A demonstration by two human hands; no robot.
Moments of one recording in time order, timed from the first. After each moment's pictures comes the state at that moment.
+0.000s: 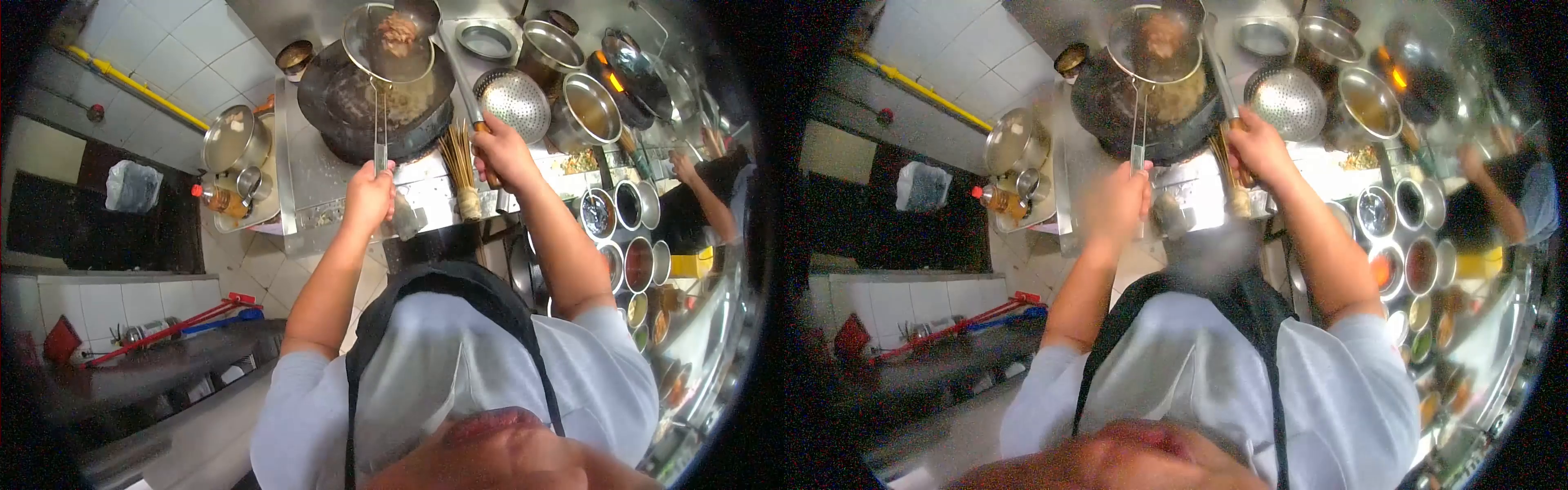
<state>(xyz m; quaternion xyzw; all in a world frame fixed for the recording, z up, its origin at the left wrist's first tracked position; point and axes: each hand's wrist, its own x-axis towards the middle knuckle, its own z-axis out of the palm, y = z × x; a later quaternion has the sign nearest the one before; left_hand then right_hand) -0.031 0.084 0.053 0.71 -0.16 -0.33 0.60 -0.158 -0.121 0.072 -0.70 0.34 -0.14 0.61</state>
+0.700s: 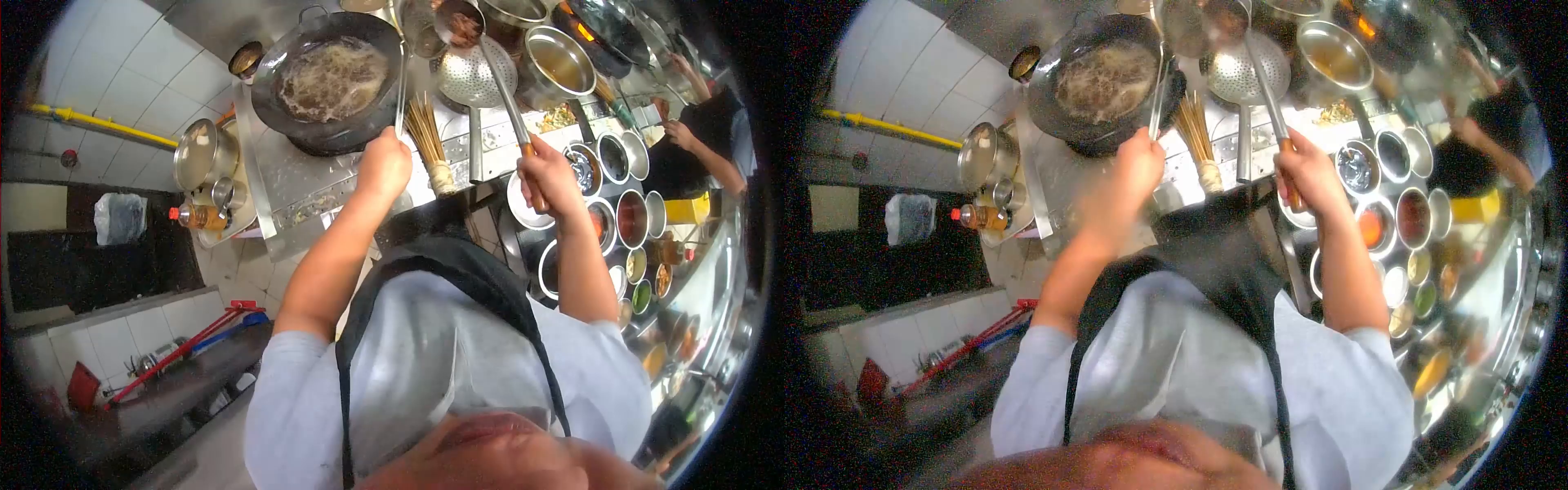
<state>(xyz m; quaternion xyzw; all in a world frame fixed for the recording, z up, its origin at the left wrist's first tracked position) -0.055 -0.007 0.012 0.82 -0.40 -0.18 0.36 -0.299 -0.140 0.068 -0.61 0.43 -0.15 0.65</state>
